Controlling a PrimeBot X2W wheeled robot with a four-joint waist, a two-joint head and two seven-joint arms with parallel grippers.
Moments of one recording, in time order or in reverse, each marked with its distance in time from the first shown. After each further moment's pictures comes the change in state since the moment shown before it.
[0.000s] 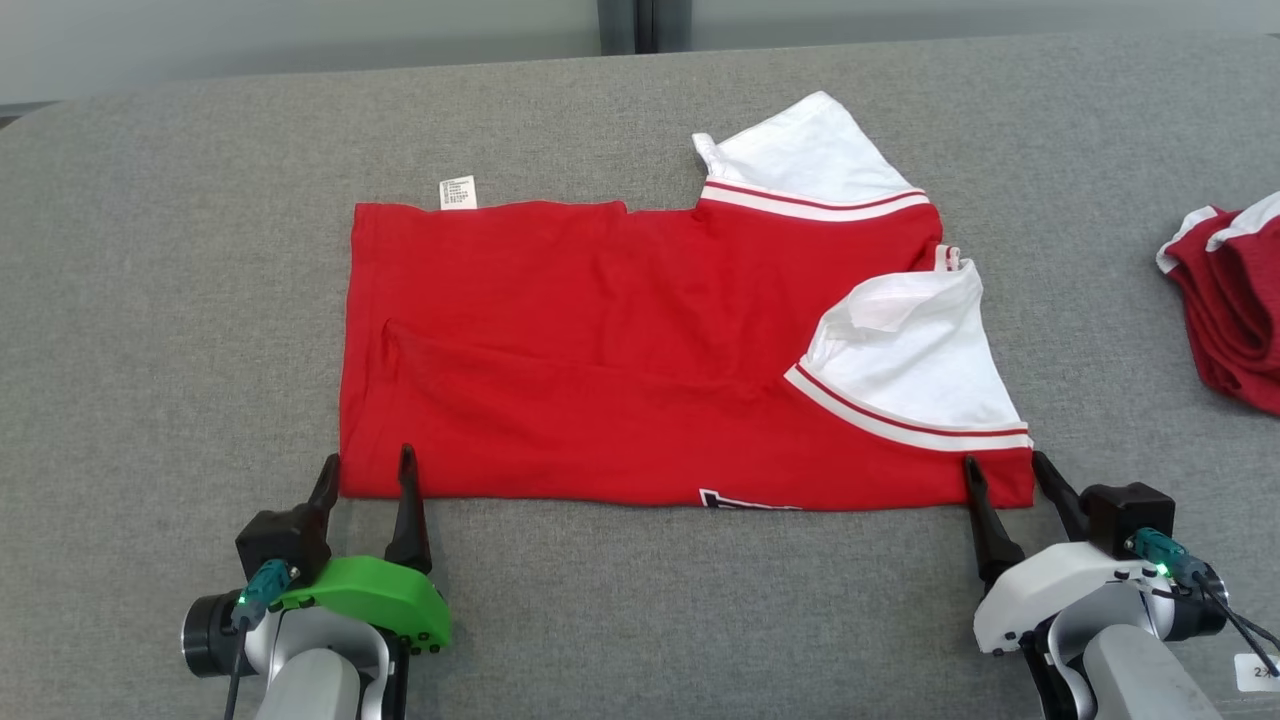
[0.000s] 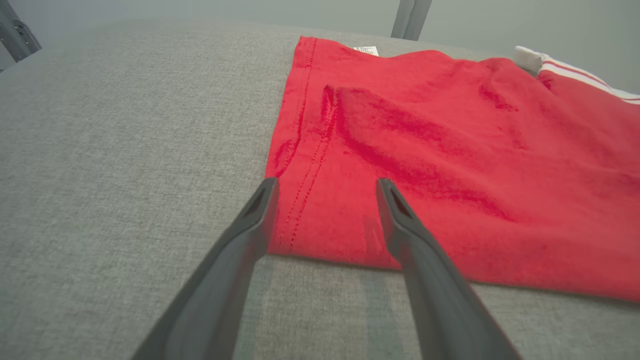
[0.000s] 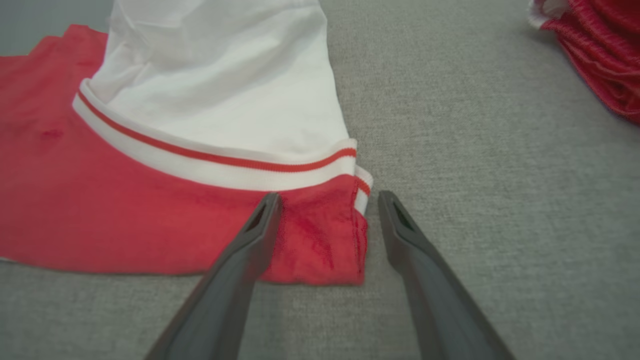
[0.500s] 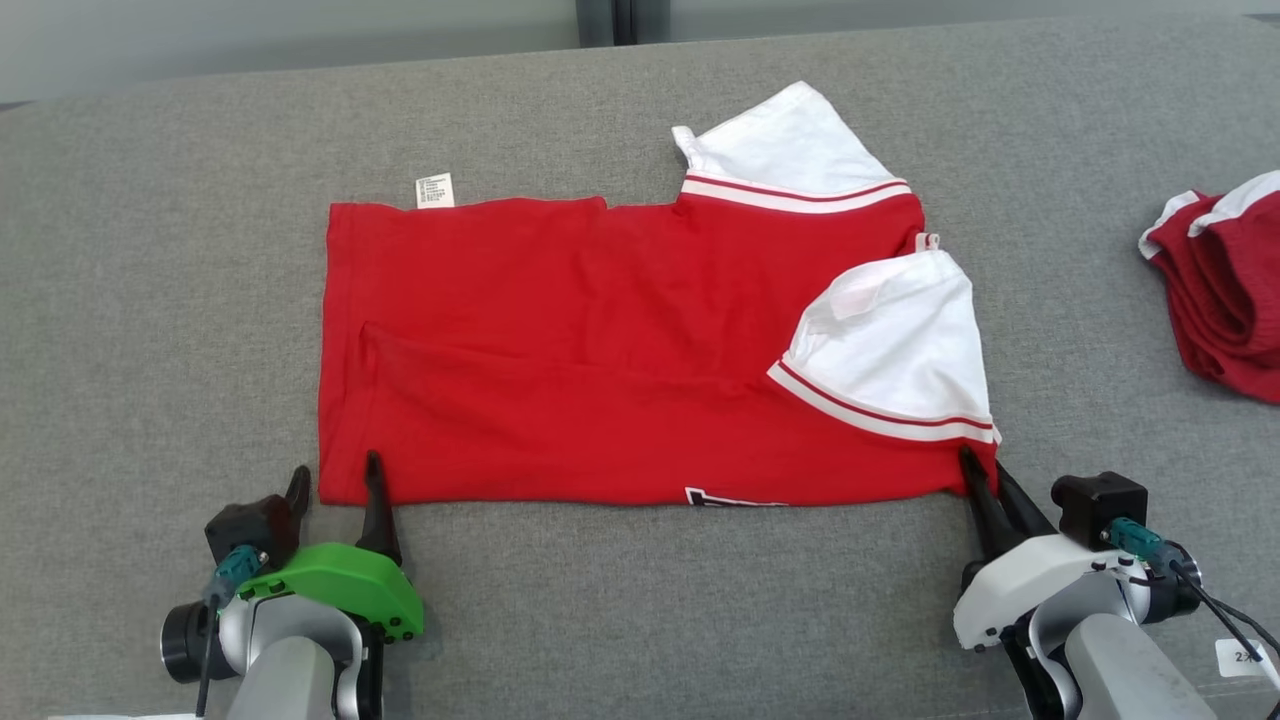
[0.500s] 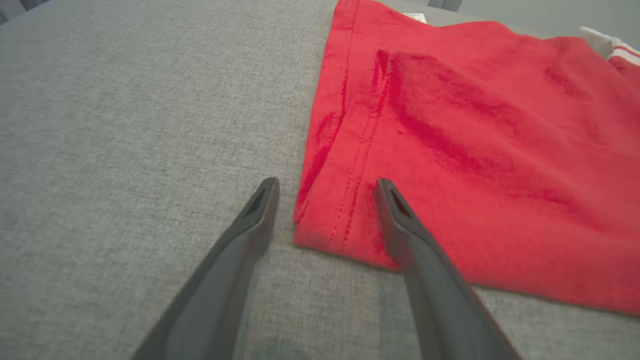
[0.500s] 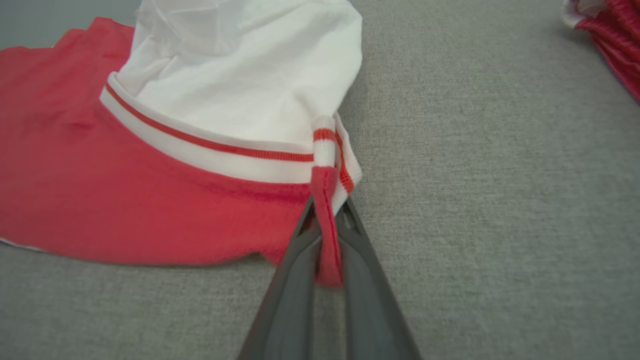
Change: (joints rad) left arm -0.072 0.000 0.078 0.154 -0.034 -0.024 0.000; right arm -0.018 -0.020 0.097 -0.004 0.044 0.000 -0.002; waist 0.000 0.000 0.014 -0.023
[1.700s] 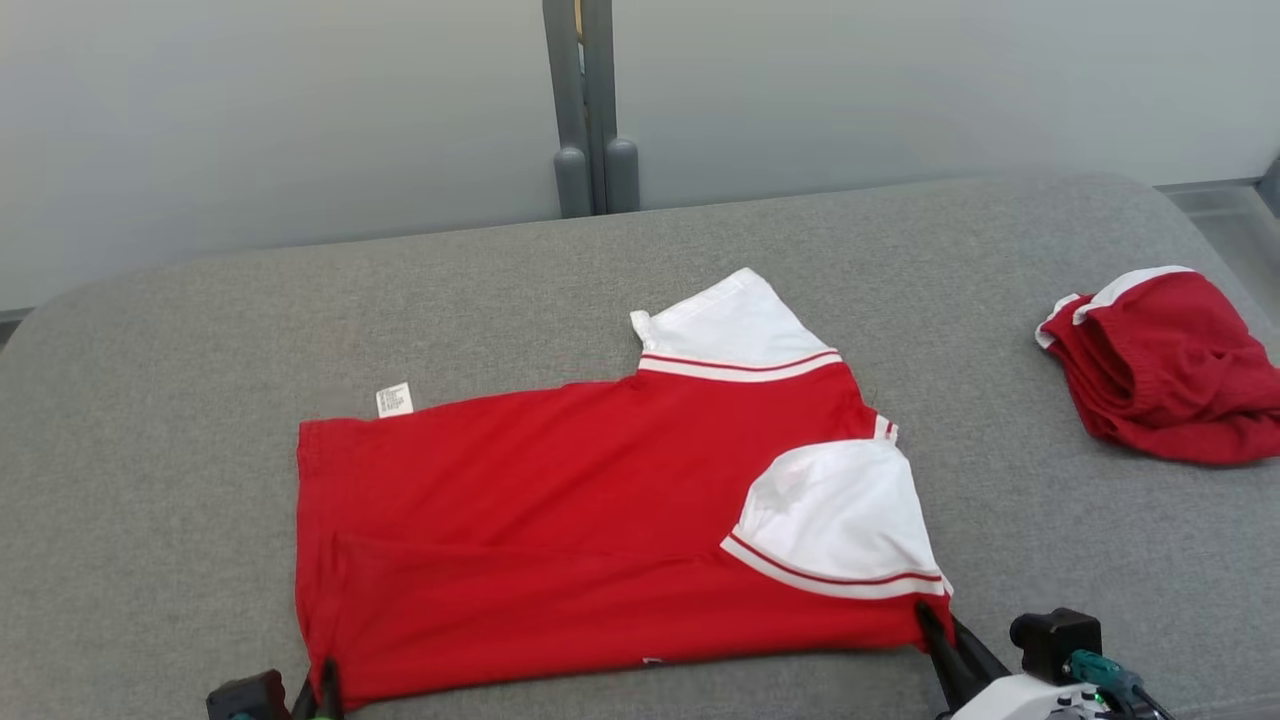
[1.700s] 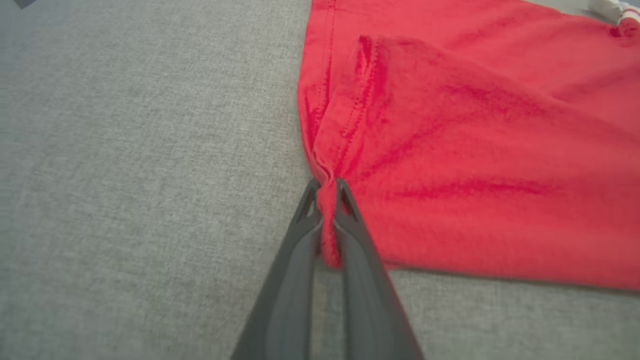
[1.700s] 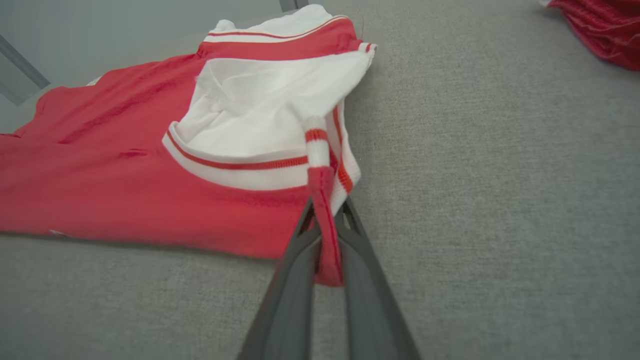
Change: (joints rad) left arm 0.171 0.011 0.084 0.148 0.070 -0.026 0.000; right arm 0.168 -0.018 0.155 0.005 0.131 0.000 0.000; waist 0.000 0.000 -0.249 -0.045
